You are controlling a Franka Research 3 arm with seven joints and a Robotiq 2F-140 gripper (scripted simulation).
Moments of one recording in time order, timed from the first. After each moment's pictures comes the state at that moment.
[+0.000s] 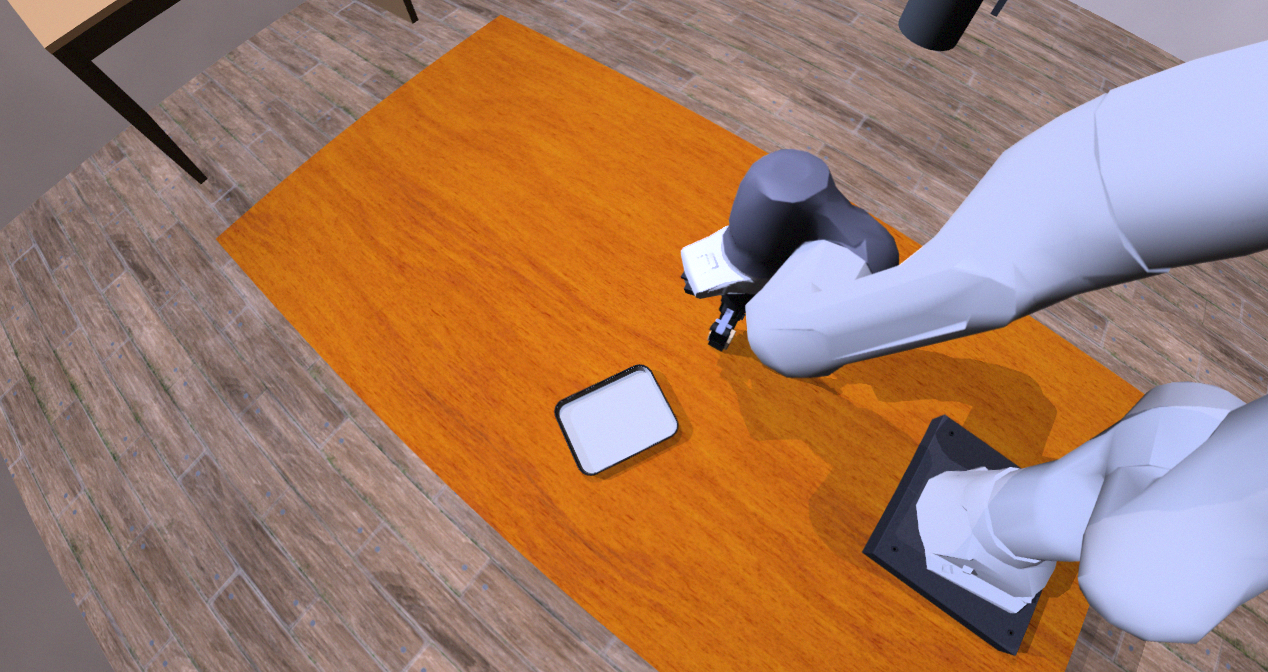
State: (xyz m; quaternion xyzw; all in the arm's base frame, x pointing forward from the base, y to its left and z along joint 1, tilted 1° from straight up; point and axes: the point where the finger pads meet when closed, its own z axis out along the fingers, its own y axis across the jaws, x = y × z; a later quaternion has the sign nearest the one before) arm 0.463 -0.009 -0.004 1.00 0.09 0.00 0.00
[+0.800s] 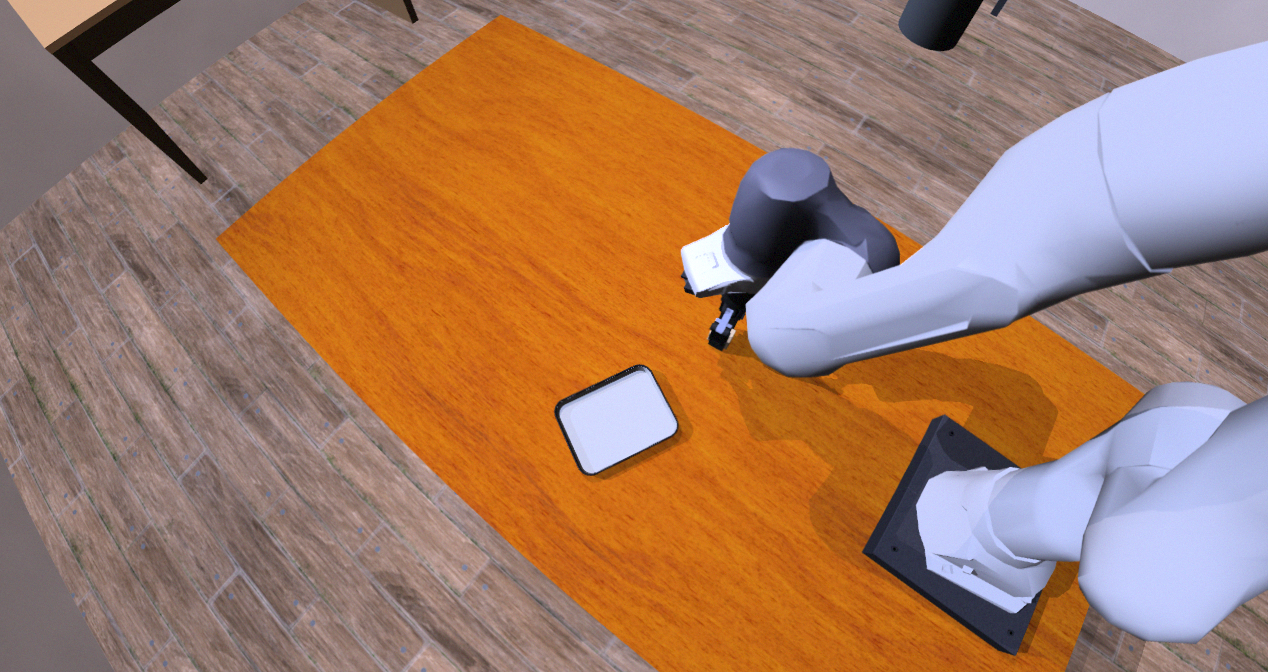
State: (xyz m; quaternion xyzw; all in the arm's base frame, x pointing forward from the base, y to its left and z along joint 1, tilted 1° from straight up) arm 0.464 -0.009 -0.003 1.00 0.09 0.00 0.00
